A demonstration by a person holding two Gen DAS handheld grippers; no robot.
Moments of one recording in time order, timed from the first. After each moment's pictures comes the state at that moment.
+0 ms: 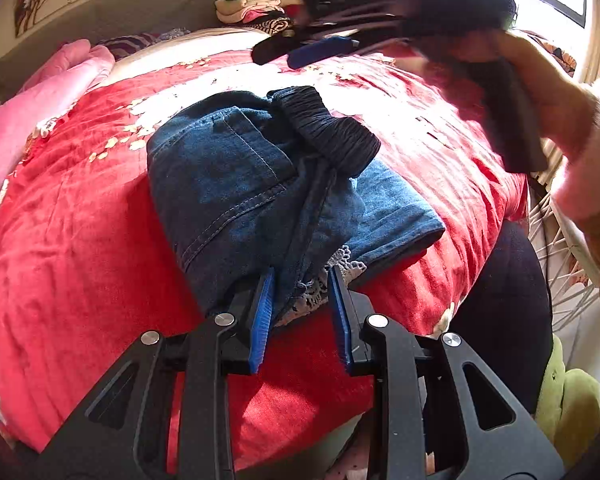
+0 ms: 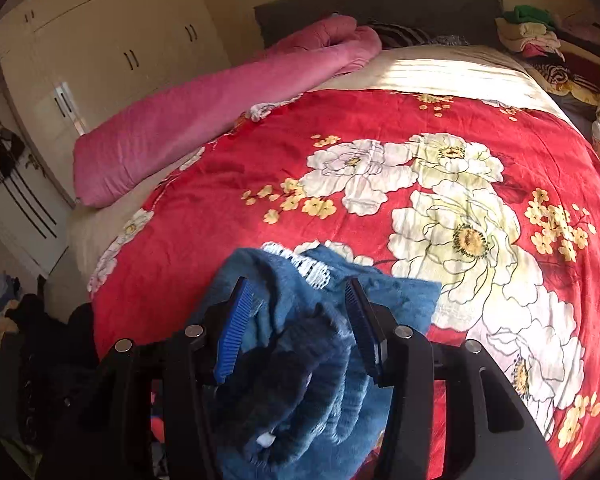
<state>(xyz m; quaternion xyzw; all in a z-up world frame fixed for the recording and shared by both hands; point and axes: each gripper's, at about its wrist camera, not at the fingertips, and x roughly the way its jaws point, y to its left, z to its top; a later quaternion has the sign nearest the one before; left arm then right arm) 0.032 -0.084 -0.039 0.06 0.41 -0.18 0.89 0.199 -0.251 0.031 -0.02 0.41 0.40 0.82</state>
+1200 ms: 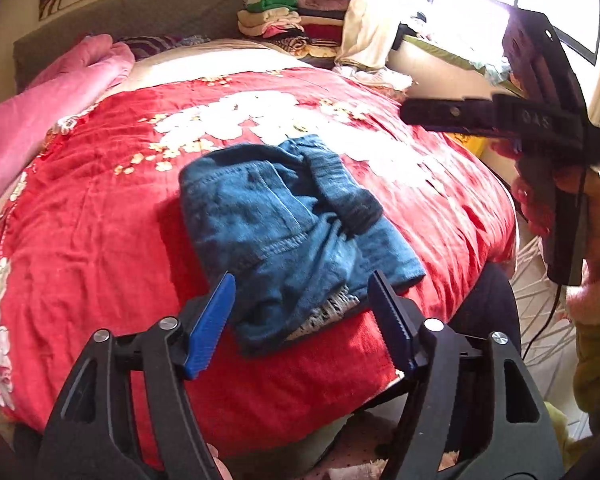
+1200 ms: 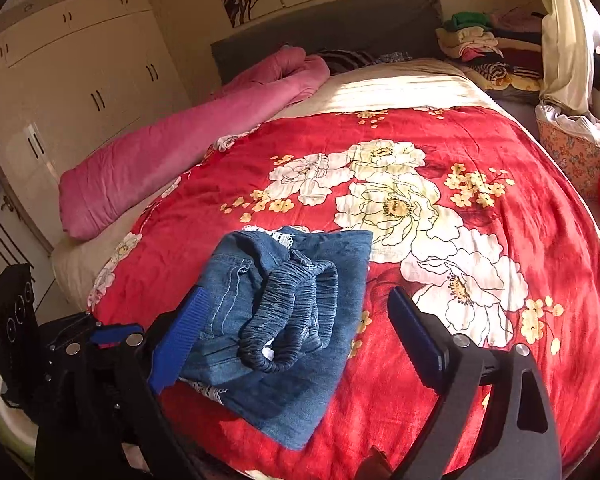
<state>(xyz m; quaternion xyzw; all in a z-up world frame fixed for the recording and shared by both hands) 0.027 -0.067 0.005 0.01 0.39 -0.16 0.91 0.130 -0.320 0.056 0.03 0.38 0.31 0.87</state>
